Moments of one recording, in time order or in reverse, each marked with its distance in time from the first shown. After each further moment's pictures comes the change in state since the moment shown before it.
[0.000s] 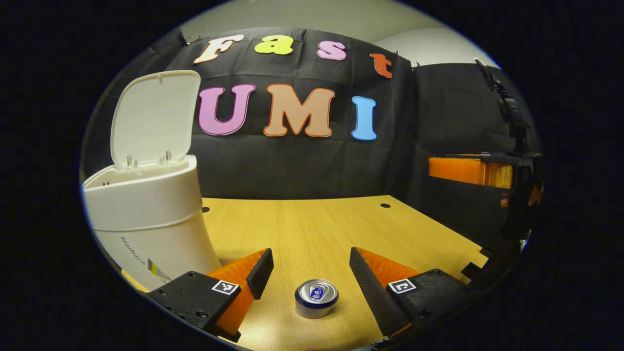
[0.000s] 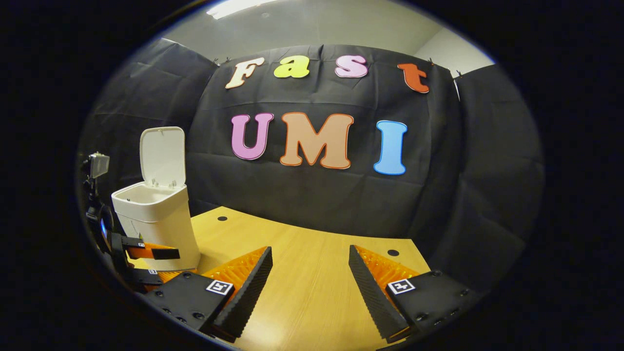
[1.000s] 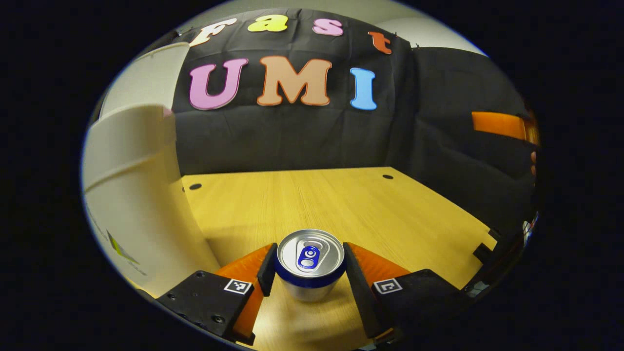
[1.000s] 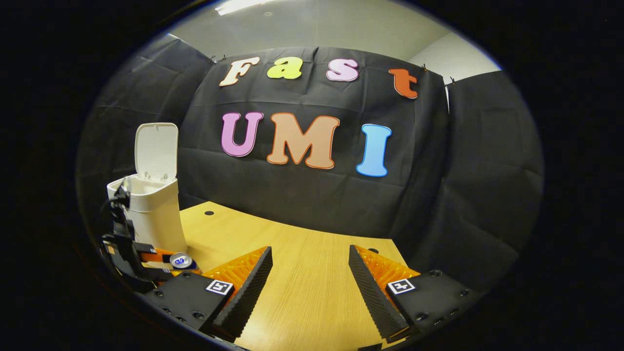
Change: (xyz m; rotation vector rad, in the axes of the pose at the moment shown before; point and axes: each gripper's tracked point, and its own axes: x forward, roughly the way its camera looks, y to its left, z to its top) left arm 0.013 -0.003 -0.016 0.039 0.087 -0.010; right arm -0.024 -0.031 0.001 -0.022 -0.011 -0.053
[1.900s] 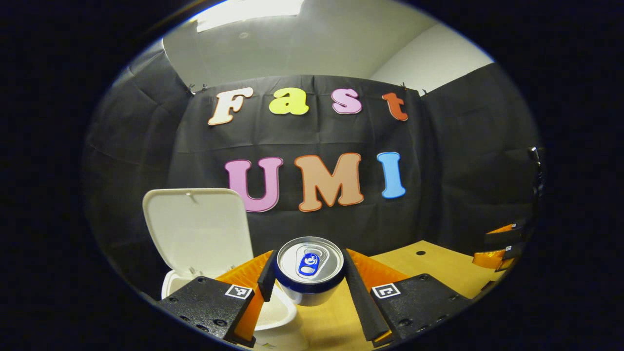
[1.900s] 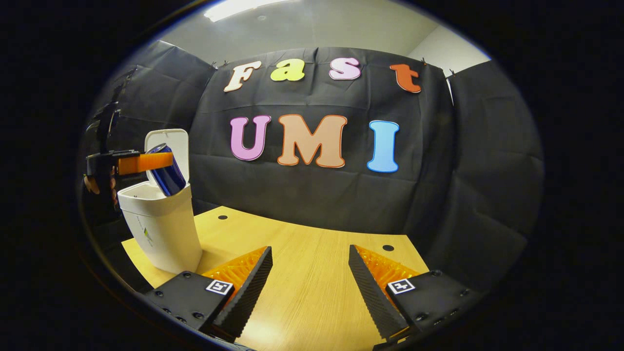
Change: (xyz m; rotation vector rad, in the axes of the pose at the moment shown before) left arm -0.088 0.106 0.222 0.094 -0.419 0.236; right arm -0.001 0.019 -0.011 0.045 -0.007 0.076
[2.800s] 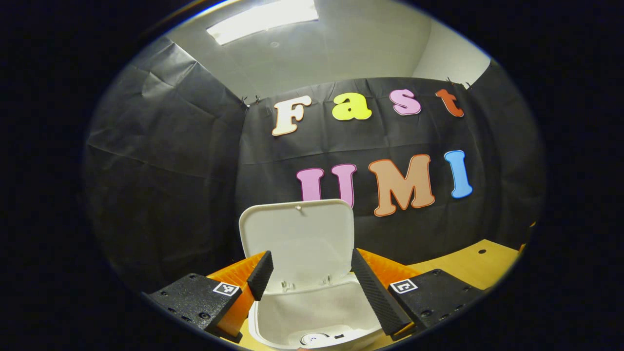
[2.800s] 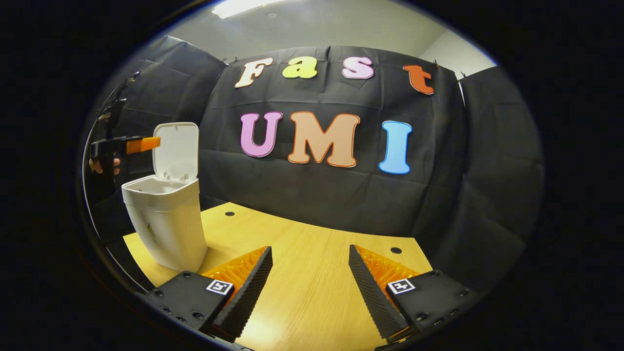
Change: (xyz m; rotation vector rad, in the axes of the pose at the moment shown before) left arm -0.017 0.129 0.026 0.065 -0.051 0.315; right arm 0.010 0.017 -0.003 -0.037 0.012 0.037
